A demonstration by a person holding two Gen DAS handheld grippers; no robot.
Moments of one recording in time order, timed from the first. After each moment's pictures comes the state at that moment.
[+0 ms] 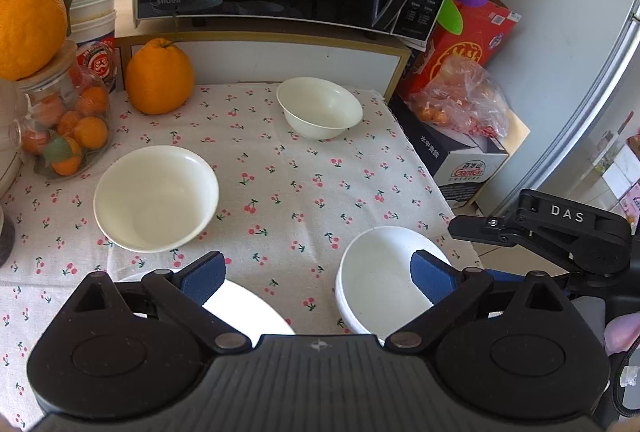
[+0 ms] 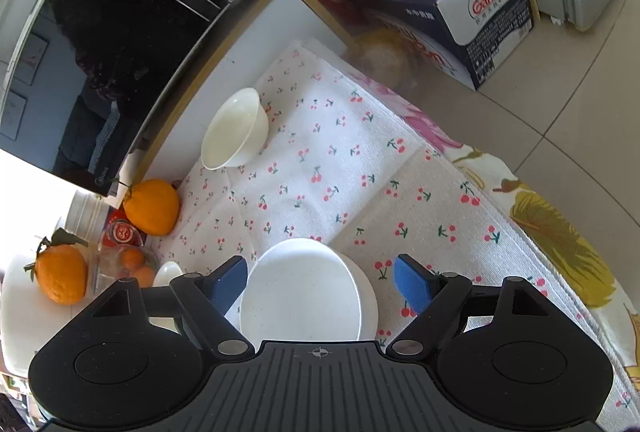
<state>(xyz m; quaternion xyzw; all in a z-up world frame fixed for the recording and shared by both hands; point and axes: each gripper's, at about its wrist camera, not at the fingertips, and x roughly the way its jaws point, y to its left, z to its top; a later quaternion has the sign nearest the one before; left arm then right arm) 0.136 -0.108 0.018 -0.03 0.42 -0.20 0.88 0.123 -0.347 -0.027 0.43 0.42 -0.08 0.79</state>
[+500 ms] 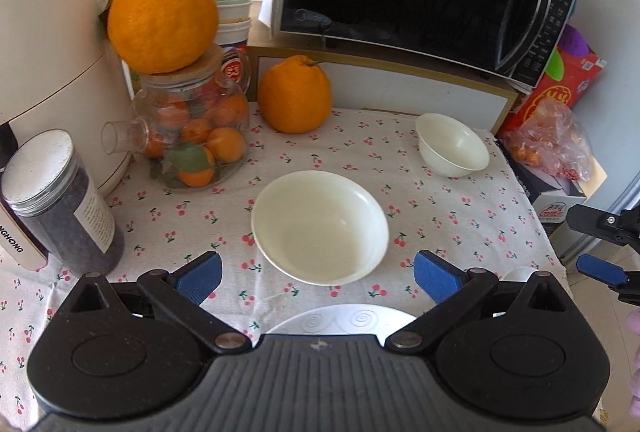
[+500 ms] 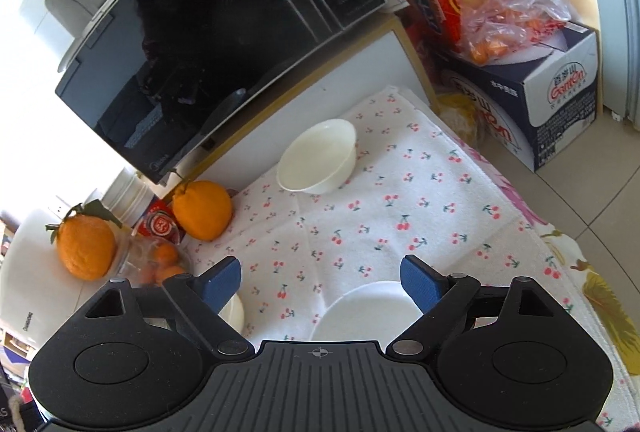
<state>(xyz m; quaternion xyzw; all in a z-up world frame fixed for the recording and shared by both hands) 0.163 -0.021 0.015 -0.04 0.41 -0.09 0.91 0.156 -0.289 0.006 0.35 0.36 -0.02 0.87</state>
